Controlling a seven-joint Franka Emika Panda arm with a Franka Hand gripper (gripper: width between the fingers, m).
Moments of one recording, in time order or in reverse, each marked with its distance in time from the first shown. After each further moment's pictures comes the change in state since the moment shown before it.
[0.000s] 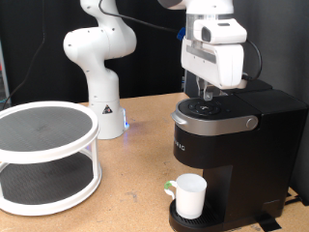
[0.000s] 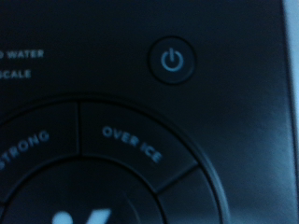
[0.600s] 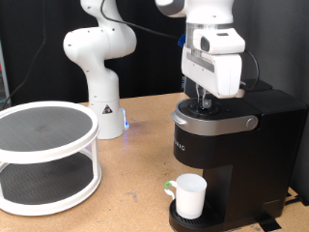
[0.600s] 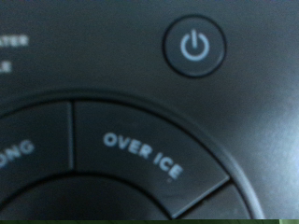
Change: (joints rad) arm -0.002 0.019 0.002 -0.018 -0.001 0.025 0.023
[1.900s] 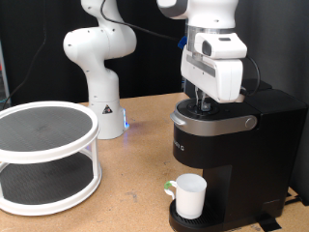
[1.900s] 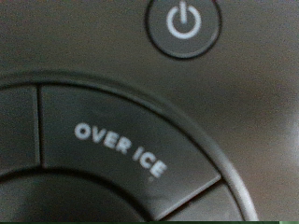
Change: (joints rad) arm -0.002 0.026 0.002 0.025 -0.027 -0.032 0.001
